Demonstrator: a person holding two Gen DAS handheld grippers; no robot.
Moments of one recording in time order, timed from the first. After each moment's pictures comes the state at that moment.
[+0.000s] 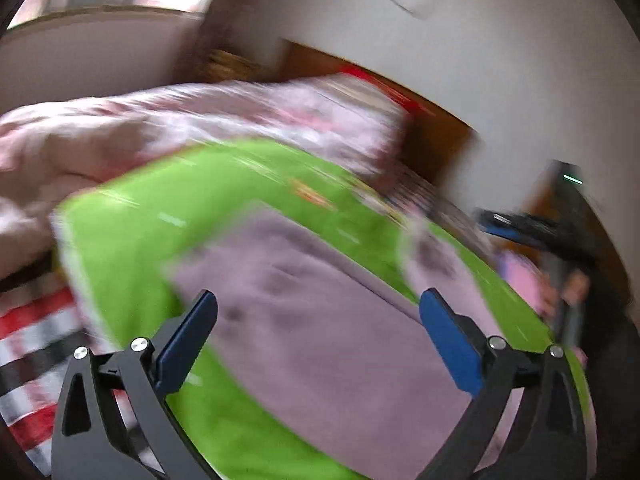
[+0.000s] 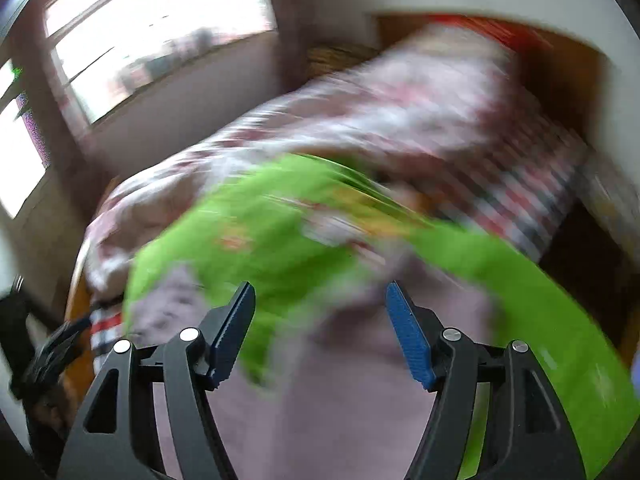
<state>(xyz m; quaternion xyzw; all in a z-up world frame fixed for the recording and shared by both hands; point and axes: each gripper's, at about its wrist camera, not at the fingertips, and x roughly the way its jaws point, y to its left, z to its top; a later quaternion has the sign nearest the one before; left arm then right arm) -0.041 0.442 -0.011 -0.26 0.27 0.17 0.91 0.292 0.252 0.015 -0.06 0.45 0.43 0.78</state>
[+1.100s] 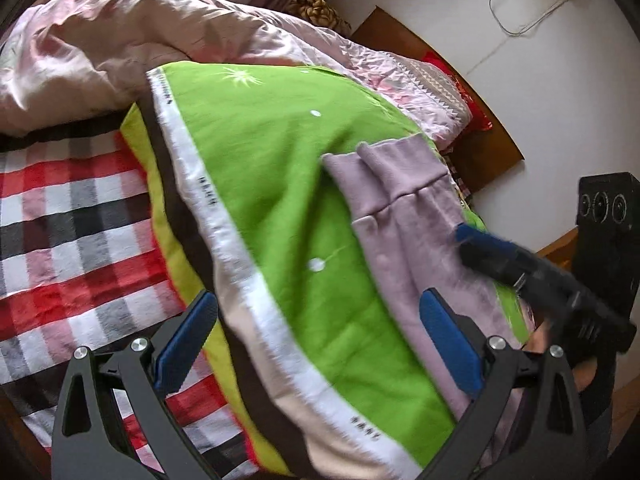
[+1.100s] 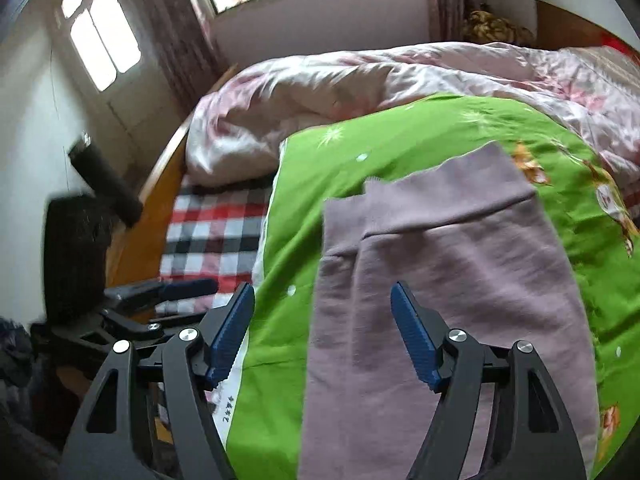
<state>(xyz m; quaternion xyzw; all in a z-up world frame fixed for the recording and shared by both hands) -0.147 0.503 -0.078 -0.43 0.29 0.24 0.82 0.057 0.410 0.004 -0.20 0.39 0.65 0.63</state>
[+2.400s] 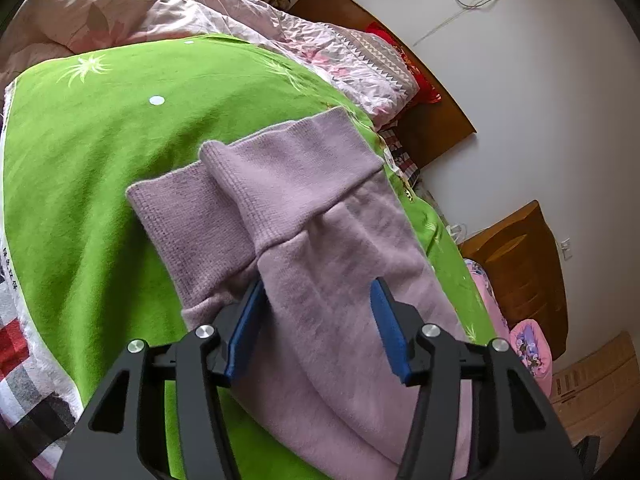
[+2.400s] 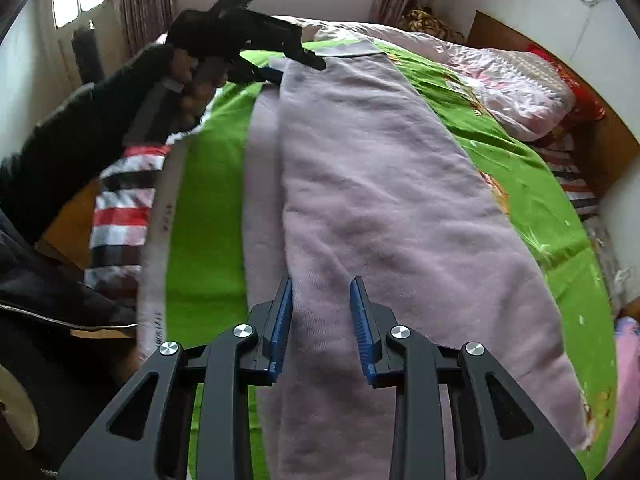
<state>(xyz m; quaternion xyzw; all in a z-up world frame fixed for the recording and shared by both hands) -0.025 0.512 -0.087 -0.43 0.29 0.12 0.85 -0.009 0.178 -0.039 -0.36 0.34 0.52 0.70</state>
